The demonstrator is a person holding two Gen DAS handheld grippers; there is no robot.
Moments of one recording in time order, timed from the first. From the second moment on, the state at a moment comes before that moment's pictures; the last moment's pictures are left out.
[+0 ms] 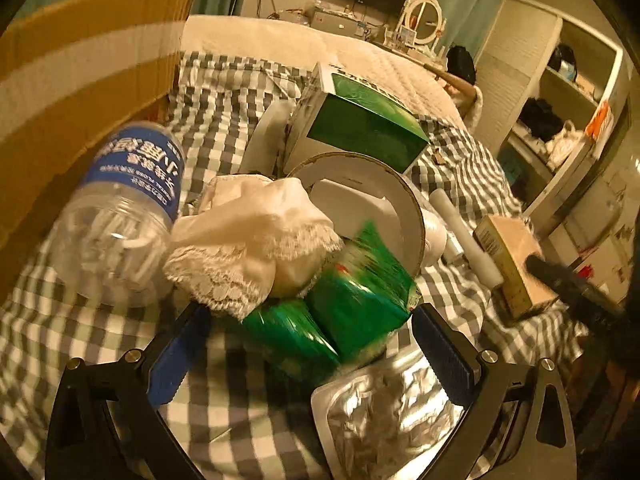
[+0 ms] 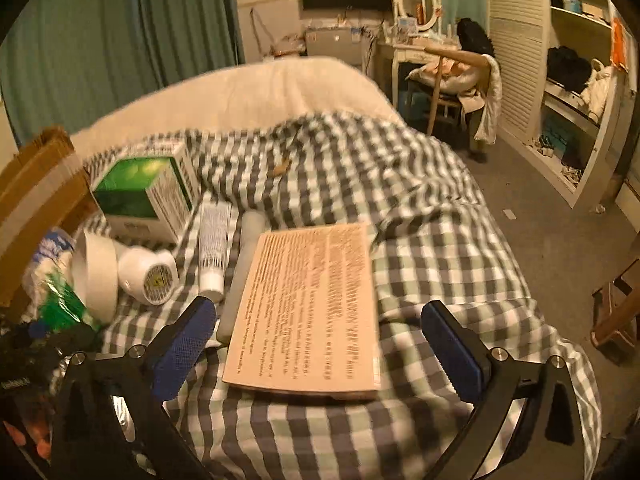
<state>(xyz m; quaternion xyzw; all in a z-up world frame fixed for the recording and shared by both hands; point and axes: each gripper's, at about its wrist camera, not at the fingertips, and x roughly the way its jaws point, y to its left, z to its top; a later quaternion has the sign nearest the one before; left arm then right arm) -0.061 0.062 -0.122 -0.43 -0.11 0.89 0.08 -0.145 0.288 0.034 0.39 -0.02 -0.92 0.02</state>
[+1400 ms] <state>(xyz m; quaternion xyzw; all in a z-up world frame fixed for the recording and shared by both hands) 0.056 0.025 0.036 -0.31 -0.09 0.94 0.07 -0.025 0.193 0.194 0.32 0.05 -0.94 0.07</state>
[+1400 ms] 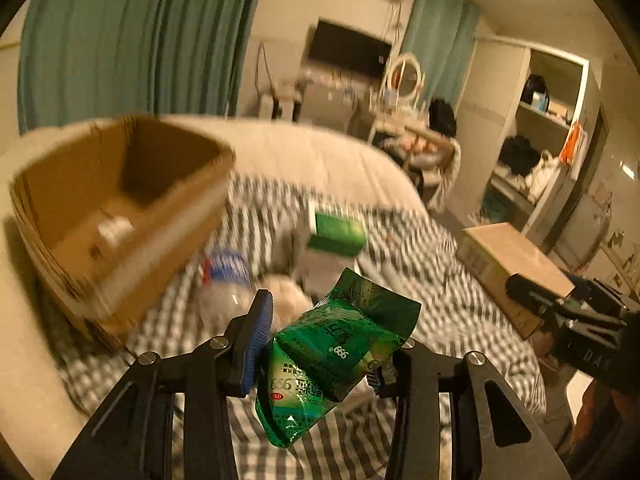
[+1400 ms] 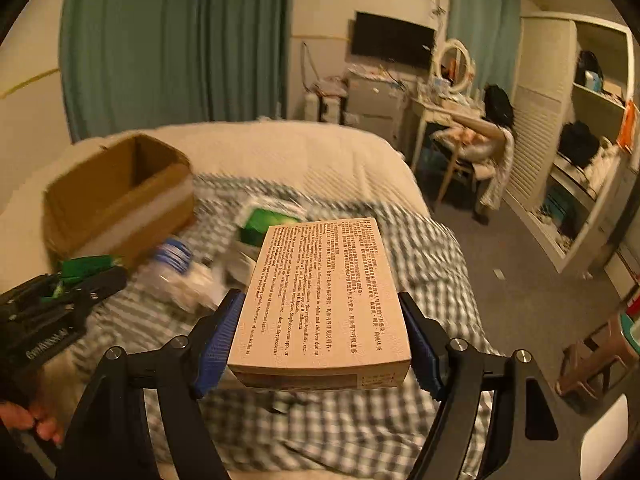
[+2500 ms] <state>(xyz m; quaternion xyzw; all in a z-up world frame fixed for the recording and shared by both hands) -0.077 -0.245 0.028 -0.28 -0.22 0.93 -0.07 -0.211 -0.063 0.197 0.32 -0.06 -0.90 0.29</state>
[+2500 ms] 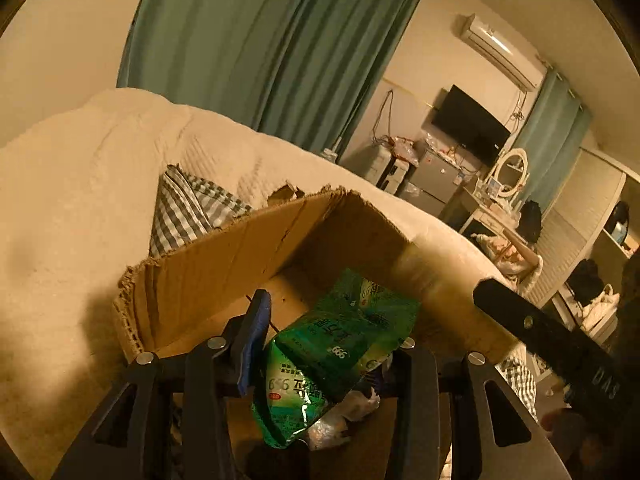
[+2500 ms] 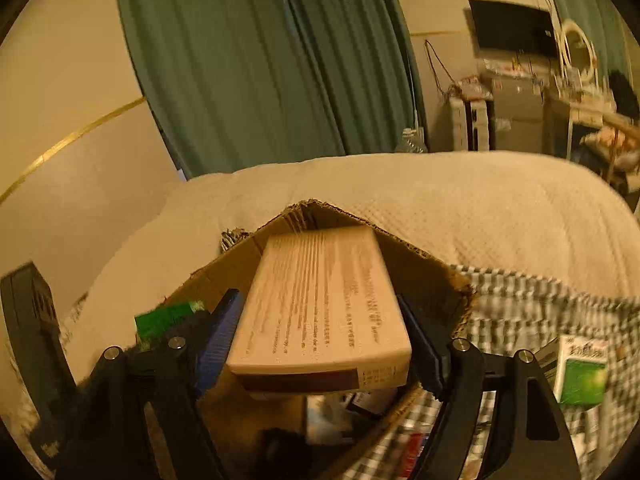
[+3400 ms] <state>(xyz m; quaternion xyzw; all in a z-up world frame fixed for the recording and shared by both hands) 0.018 -0.041 -0.011 -0.39 -0.16 0.91 0.04 -0.053 0.184 0.215 0.31 -0.04 -0.94 0.09</state>
